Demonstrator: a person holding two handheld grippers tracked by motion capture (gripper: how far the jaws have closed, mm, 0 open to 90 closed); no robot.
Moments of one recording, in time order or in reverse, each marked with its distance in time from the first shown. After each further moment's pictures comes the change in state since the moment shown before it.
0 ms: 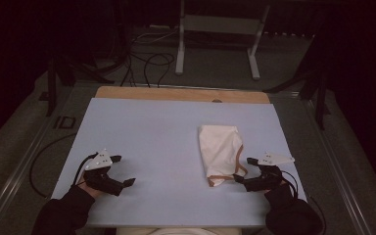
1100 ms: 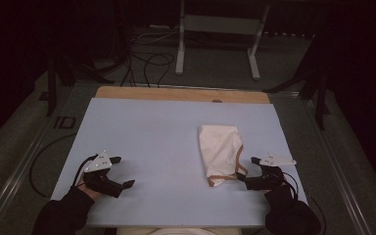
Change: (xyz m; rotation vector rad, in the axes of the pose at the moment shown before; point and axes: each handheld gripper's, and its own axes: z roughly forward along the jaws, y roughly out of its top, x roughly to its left) left arm -0.002 -0.004 -0.001 0.001 -0.004 0.009; right arm -0.007 -0.007 0.002 -0.015 -0.091 0.011
